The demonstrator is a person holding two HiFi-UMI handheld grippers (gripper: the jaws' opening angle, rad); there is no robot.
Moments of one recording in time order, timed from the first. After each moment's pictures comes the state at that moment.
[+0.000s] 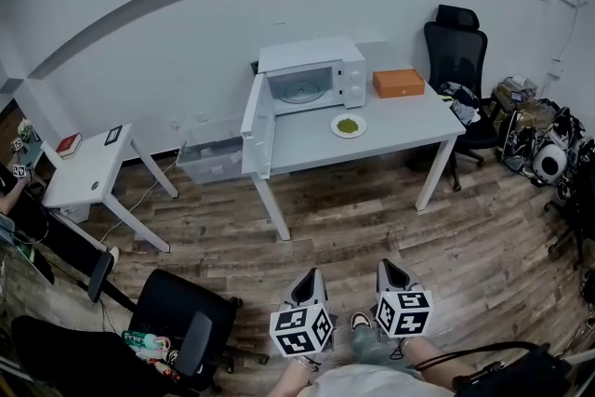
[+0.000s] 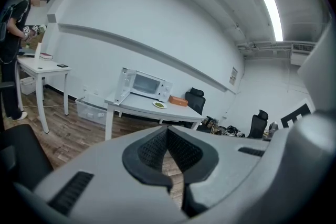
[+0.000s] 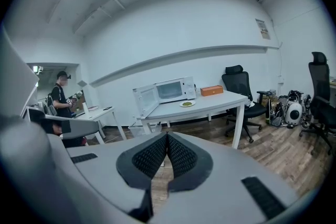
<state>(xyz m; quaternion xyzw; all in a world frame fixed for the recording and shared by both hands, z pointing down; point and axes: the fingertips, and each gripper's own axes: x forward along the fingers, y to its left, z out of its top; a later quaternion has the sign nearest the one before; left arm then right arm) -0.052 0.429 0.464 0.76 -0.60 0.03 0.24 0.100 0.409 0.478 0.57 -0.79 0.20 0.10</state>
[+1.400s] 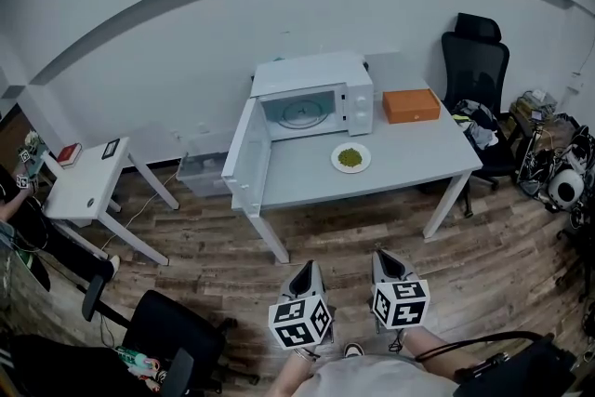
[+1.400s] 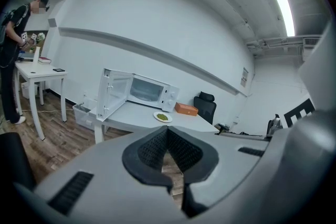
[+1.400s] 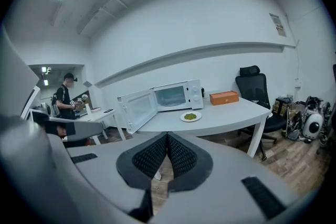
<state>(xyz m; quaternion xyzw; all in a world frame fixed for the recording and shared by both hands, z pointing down) -0.019 0.244 0.448 0.73 -0.64 0.02 0.23 0.124 0.212 0.457 0.52 -0.83 0.19 0.10</state>
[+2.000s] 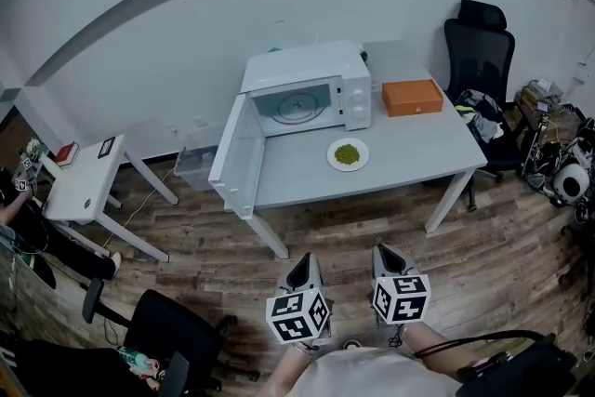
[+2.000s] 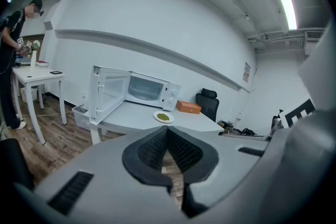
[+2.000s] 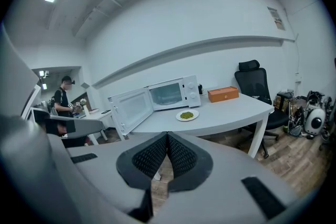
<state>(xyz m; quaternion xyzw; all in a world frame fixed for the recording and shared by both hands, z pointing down) -0.008 0.195 0.456 0.73 -0.65 0.04 0.23 0.140 0.166 0.473 0.52 -0.82 0.21 0.10</state>
